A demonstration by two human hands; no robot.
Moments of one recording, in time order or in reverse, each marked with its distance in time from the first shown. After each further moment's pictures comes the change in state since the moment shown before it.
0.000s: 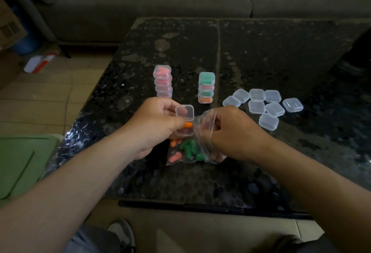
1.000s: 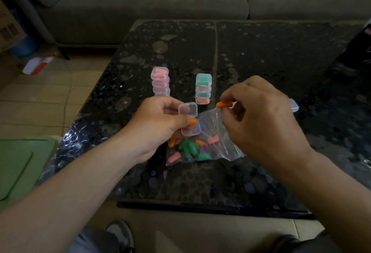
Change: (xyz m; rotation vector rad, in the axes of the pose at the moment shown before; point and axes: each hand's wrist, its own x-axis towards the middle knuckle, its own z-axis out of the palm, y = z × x) left_hand -0.014 0.012 0.009 -0.147 0.015 -0.002; right_hand -0.029 0.001 -0.023 -0.416 0.586 -0.366
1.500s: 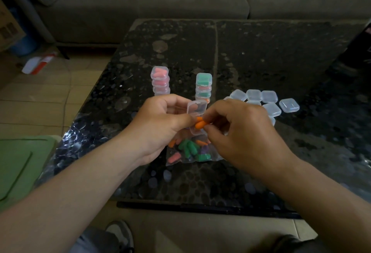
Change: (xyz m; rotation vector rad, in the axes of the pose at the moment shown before) left_hand -0.010 0.005 0.007 -0.135 -0.104 0.068; right_hand -0.008 -0.007 0.017 0.223 -0.190 0.023
